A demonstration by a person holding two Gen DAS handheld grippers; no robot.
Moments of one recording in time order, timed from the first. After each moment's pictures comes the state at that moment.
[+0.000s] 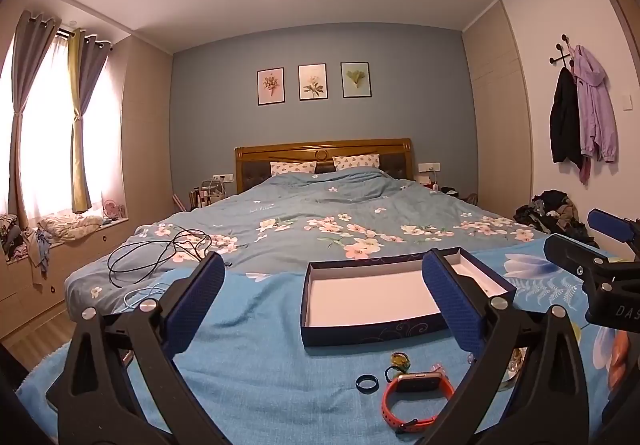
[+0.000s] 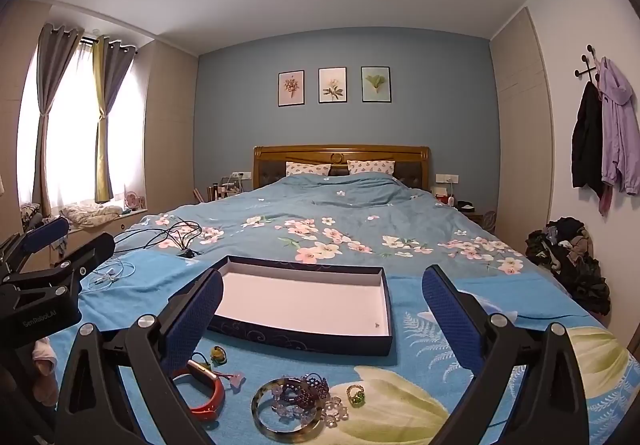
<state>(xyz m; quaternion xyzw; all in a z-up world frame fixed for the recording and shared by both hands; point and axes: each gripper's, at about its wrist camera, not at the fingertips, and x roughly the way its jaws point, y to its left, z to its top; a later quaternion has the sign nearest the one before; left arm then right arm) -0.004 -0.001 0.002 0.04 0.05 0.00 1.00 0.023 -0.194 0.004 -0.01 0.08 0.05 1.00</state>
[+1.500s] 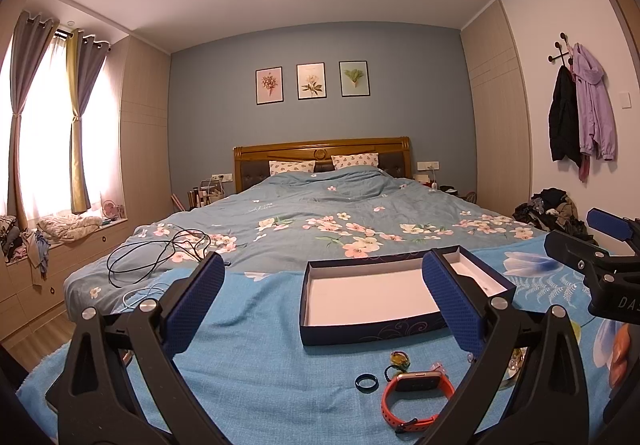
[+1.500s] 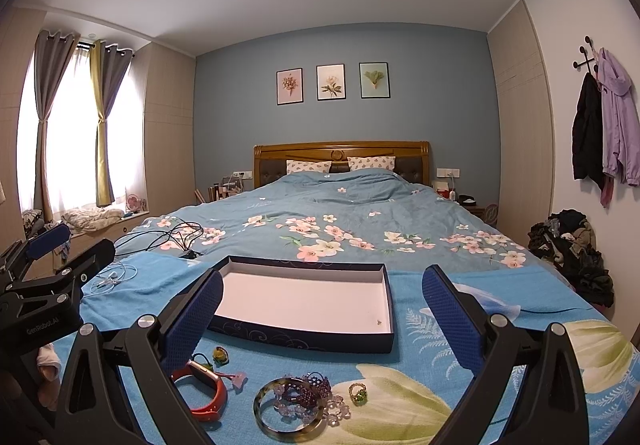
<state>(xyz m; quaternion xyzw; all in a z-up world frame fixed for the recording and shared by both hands) -0.006 0.001 0.001 0.04 0.05 0.00 1.00 0.028 -0.202 0.000 0.00 0.09 0.05 0.99</state>
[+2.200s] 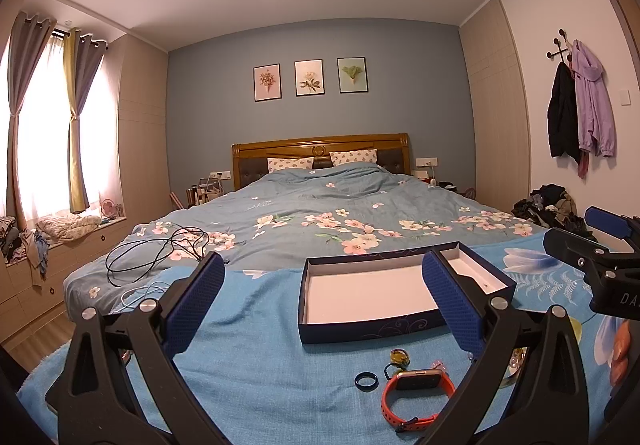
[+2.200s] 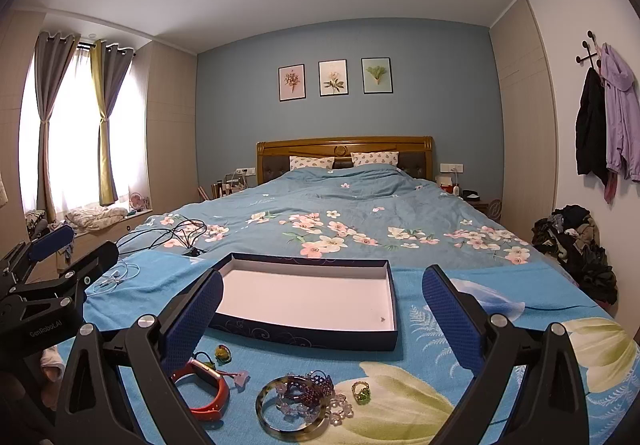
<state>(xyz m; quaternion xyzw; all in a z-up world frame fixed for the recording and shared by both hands) -0.002 0.002 0.001 0.04 0.06 -0.01 1.00 0.033 -0.204 0.000 0.01 0.10 0.06 0.99</state>
